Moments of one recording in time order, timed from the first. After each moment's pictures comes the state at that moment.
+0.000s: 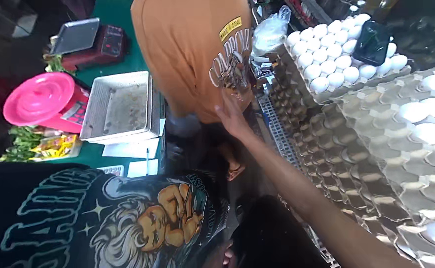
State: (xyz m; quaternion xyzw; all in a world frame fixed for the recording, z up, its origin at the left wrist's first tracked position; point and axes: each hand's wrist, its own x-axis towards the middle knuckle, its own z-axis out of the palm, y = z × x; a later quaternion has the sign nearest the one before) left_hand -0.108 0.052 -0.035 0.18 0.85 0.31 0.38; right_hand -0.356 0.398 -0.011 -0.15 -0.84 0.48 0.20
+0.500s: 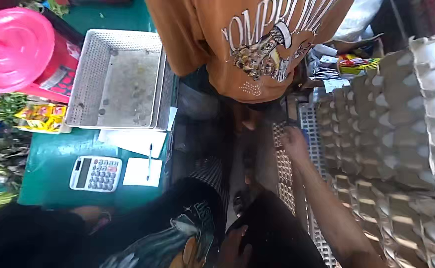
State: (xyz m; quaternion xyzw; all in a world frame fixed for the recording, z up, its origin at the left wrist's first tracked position) left_hand -0.233 0.162 -0.078 0.10 0.82 0.33 0.45; right_hand -0.367 0.526 -0.157 -0.32 -0.87 0.38 -0.03
